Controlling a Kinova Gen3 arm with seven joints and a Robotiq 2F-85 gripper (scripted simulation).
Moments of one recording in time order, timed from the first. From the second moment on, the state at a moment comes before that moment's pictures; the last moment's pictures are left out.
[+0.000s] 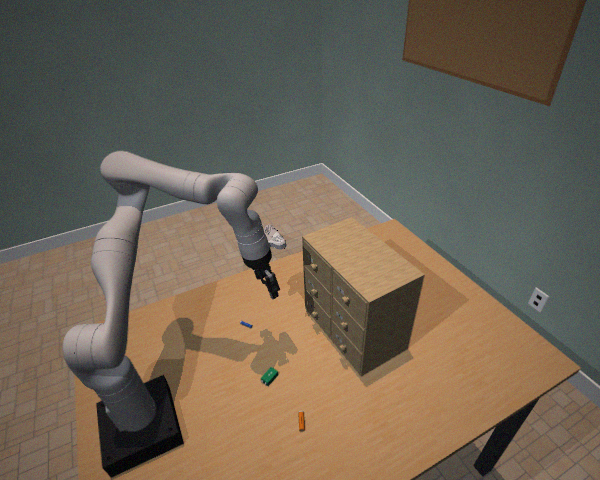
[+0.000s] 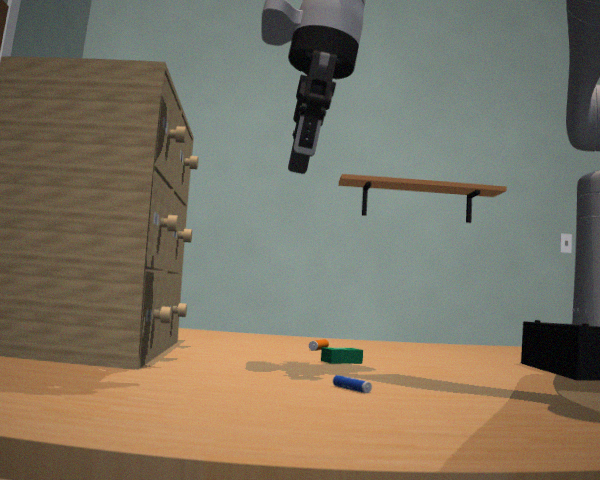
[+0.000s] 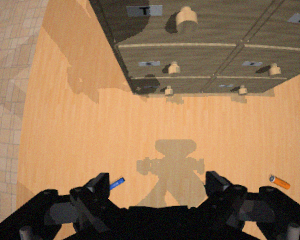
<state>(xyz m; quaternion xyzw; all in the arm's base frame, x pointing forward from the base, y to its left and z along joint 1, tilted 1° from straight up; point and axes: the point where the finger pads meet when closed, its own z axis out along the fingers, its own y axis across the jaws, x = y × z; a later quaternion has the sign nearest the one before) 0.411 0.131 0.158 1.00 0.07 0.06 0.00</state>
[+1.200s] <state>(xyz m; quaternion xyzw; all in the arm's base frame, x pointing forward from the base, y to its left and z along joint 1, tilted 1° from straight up) 0.438 0.136 0.127 0.97 0.07 0.23 -0.01</state>
